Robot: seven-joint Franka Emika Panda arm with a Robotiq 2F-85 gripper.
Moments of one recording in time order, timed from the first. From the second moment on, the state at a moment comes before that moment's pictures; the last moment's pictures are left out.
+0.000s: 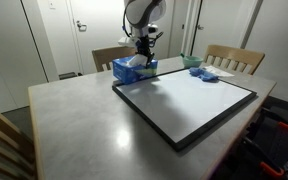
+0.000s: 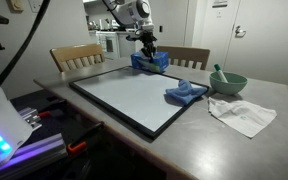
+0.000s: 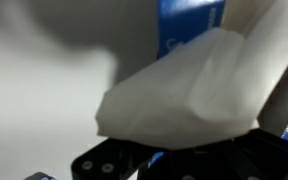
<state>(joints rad) 0.25 0.86 -0.15 -1.33 -0.16 2.11 1.75</state>
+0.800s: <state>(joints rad) 0.24 0.90 -0.15 -1.27 -0.16 2.08 1.86</state>
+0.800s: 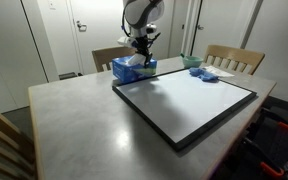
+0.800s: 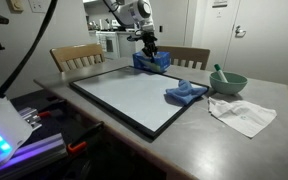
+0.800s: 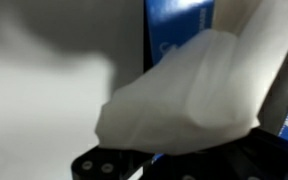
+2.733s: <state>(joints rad) 0.25 0.88 -0.06 -1.09 -0.15 2.07 1.55</state>
